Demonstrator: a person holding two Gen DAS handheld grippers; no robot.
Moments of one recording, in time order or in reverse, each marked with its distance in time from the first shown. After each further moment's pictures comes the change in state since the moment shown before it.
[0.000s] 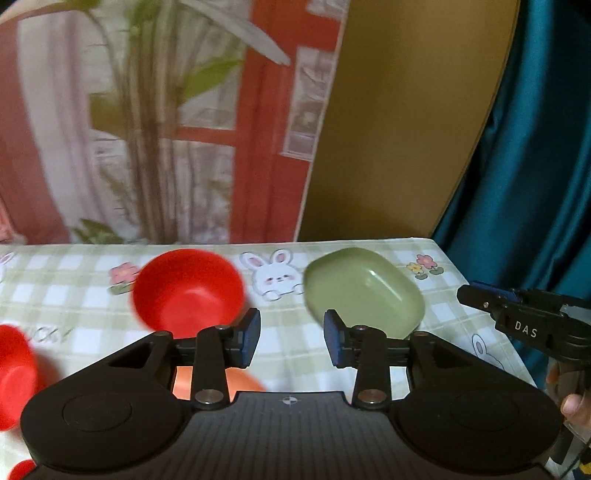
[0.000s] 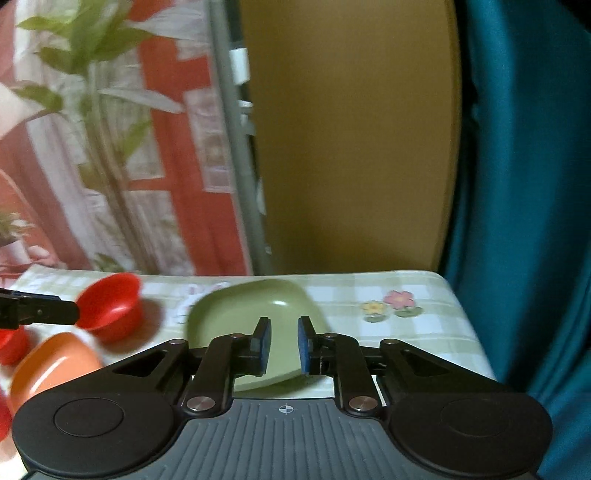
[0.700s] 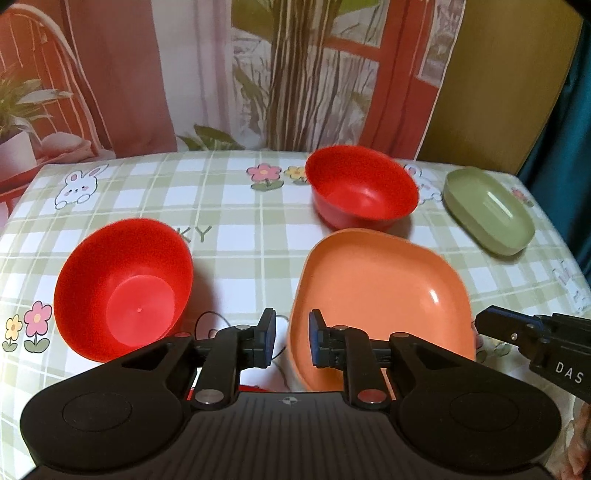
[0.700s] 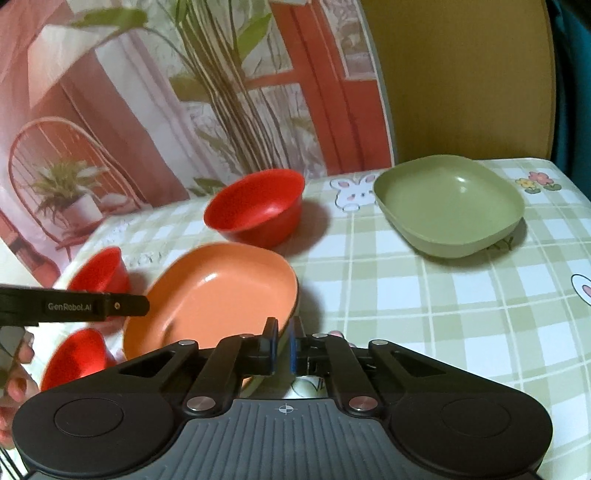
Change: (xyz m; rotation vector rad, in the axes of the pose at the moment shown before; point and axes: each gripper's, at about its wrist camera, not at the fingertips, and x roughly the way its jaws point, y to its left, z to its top) left arm -0.028 0.128 -0.051 -0.045 0.180 0.142; right arm 0.013 0.163 -0.068 0.096 0.164 0.209
